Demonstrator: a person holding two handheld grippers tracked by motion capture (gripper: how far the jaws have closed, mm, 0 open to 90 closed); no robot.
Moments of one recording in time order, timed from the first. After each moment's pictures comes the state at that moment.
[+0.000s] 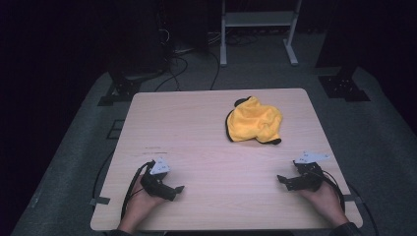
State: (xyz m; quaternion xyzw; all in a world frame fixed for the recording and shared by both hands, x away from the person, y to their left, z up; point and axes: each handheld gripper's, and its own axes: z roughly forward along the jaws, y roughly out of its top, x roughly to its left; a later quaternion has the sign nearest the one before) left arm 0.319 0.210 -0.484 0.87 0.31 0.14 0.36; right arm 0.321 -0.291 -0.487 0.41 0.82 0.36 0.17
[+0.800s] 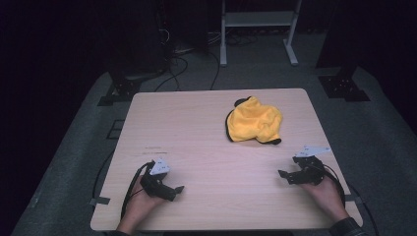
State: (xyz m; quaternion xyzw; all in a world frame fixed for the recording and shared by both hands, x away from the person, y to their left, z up) left arm 0.318 0.210 -0.484 0.87 0.31 0.14 0.36; right arm 0.333 -0.292 -0.470 0.41 0.82 0.35 0.16
